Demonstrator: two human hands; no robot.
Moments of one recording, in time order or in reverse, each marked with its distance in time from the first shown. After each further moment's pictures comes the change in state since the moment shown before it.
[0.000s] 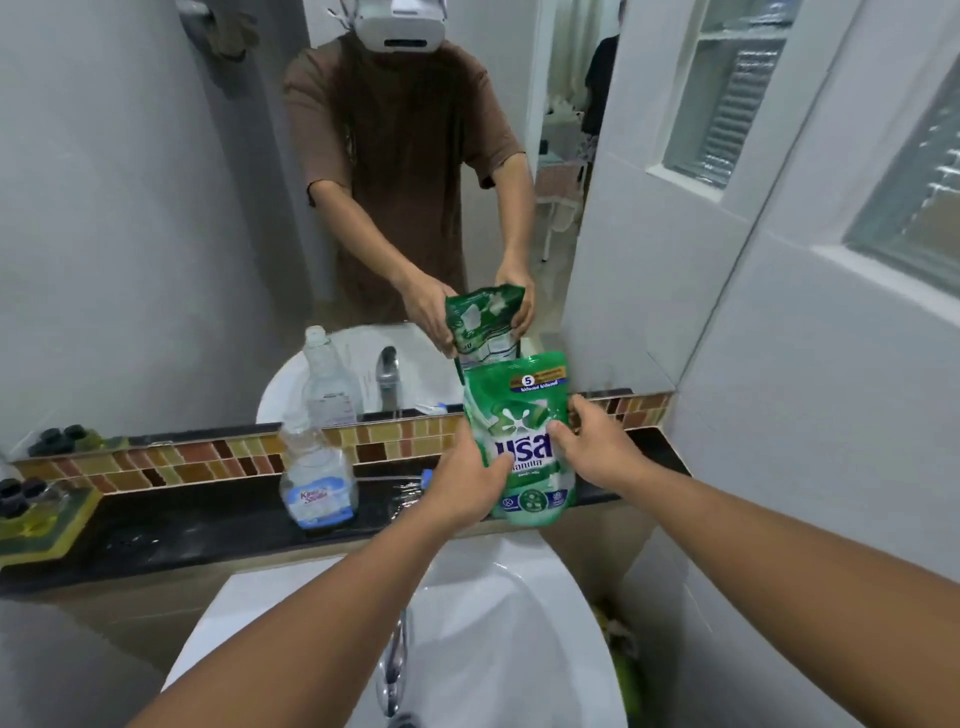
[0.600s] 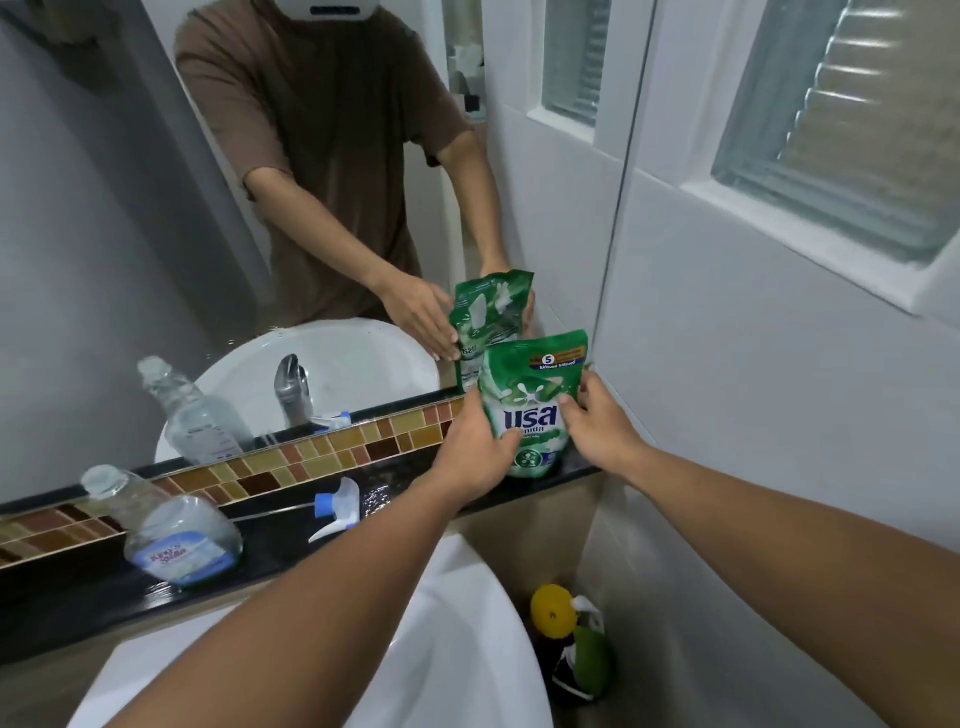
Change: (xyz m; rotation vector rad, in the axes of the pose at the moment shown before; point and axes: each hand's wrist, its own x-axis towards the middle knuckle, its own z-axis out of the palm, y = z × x) left_hand 0.080 0.064 0.140 0.098 -0.096 0.109; right_hand 0.040 0.139 -0.083 0.319 0.111 0.143
